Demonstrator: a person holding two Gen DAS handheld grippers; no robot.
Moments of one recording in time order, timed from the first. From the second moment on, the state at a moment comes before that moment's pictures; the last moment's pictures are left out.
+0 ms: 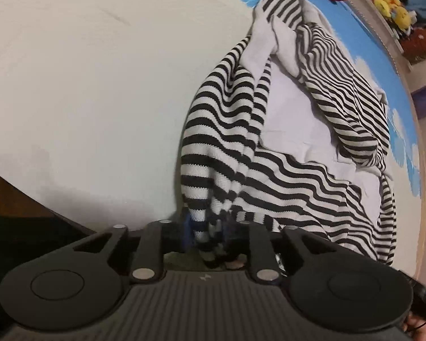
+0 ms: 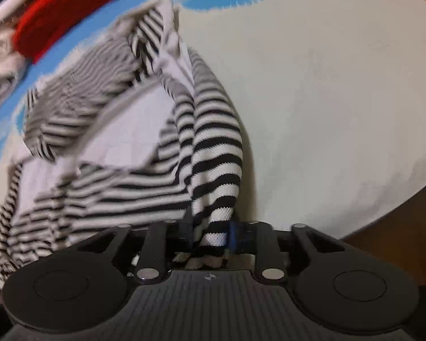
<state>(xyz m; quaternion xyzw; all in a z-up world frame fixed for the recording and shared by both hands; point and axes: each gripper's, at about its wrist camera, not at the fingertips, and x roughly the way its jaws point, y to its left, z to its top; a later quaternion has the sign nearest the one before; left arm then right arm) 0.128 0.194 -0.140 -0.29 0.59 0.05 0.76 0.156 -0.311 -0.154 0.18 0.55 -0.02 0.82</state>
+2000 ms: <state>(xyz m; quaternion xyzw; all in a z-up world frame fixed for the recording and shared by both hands) 0.327 0.247 -0.061 -0.34 0.49 -0.04 0.80 0.331 -0.348 -0.087 0.28 0.41 0.03 0.87</state>
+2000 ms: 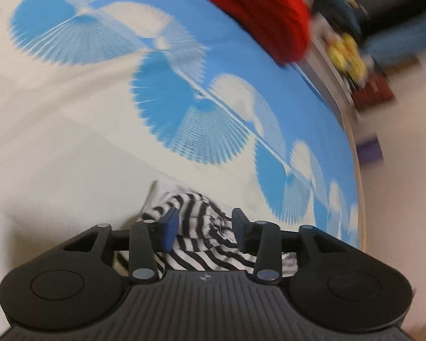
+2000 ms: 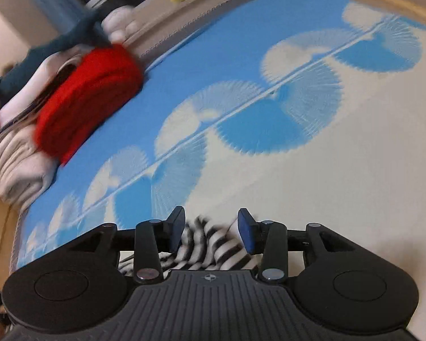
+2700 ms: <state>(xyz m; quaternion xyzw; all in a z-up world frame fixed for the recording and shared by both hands) 0.347 0.160 -0.077 -0.05 0.44 -0.03 0.89 0.369 -0.243 -0.118 -0.02 0.39 0.12 0.91</state>
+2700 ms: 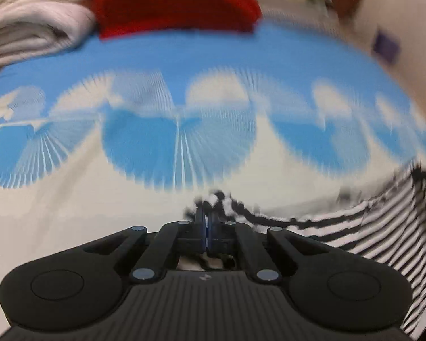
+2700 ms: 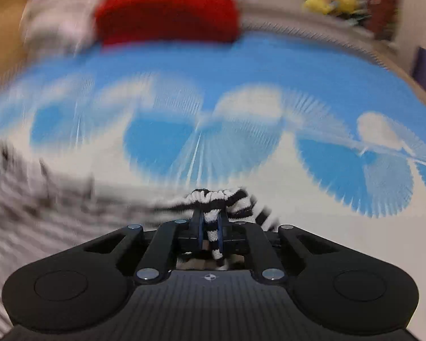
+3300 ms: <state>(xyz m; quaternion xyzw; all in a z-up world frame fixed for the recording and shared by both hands) 0.402 0.152 -0.136 -0.05 0.54 0.00 0.84 0.417 -0.244 -0.173 0.00 0.49 0.01 0.87</state>
